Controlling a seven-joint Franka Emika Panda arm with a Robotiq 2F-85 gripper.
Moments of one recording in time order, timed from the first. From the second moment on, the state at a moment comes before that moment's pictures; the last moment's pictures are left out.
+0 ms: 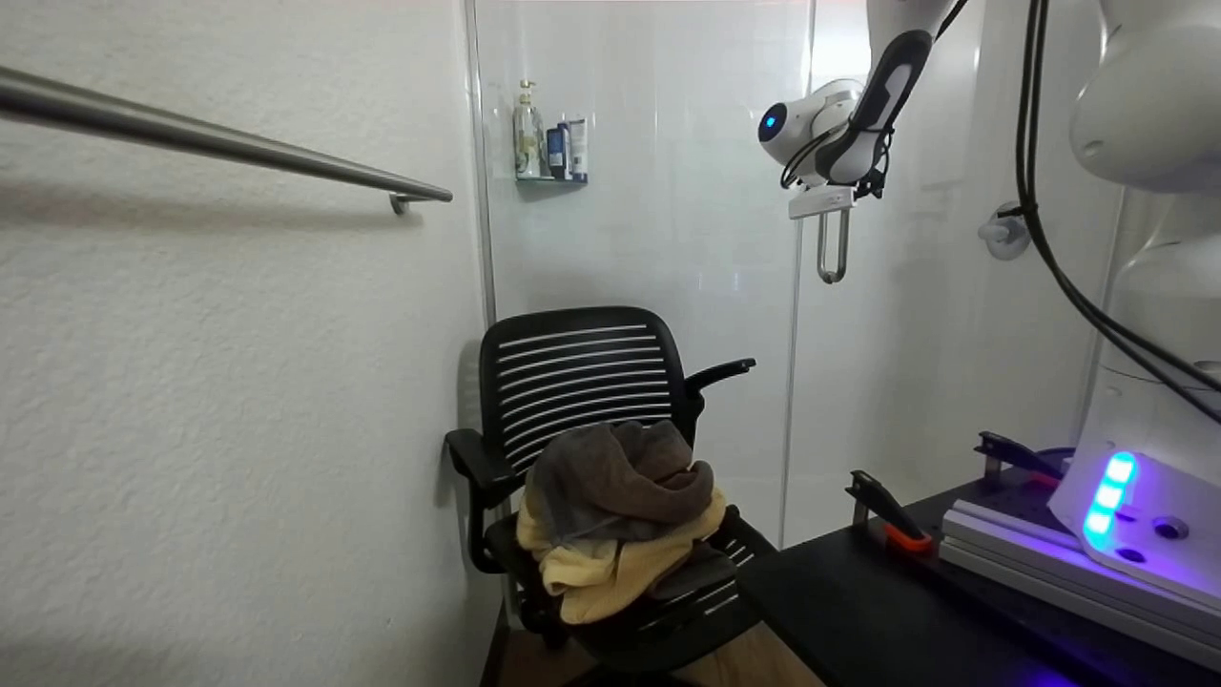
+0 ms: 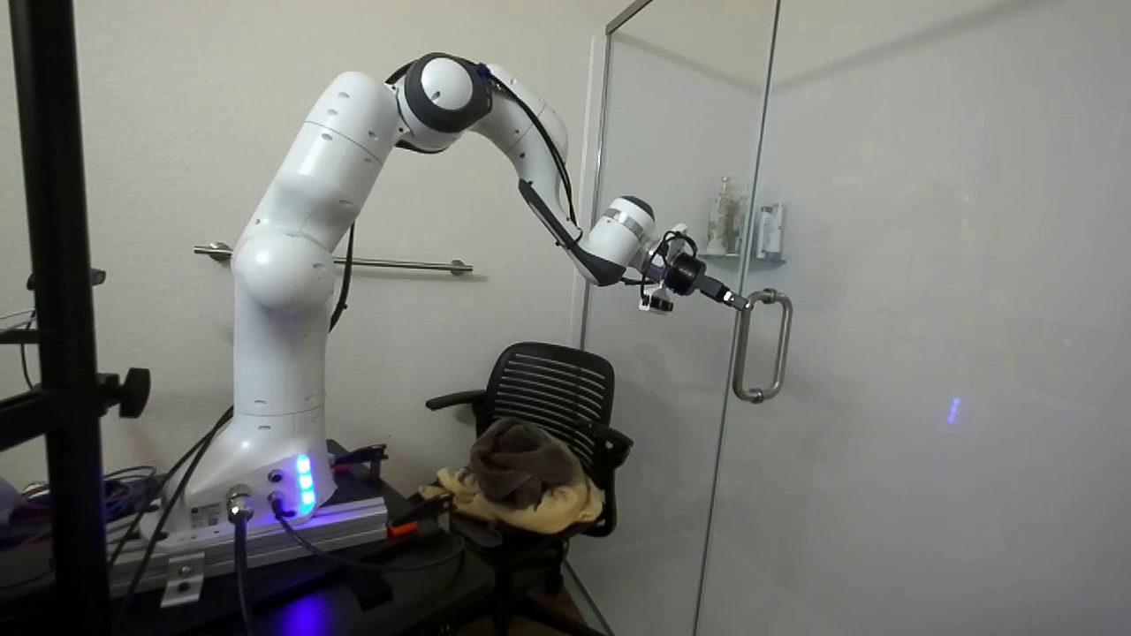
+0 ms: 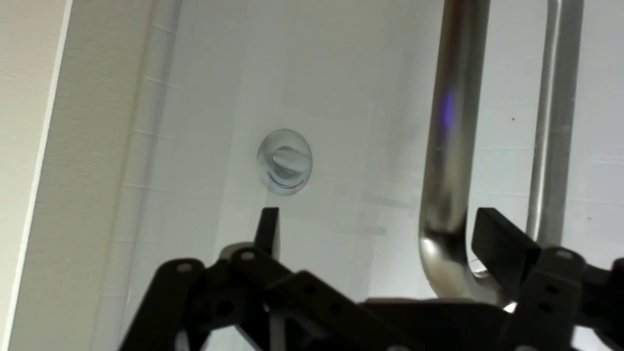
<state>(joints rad) -0.17 0.41 -0.19 -1.74 -1.45 2.28 1.83</state>
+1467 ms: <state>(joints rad) -0.15 0.46 -0.18 -1.67 -1.39 2.23 1.71</state>
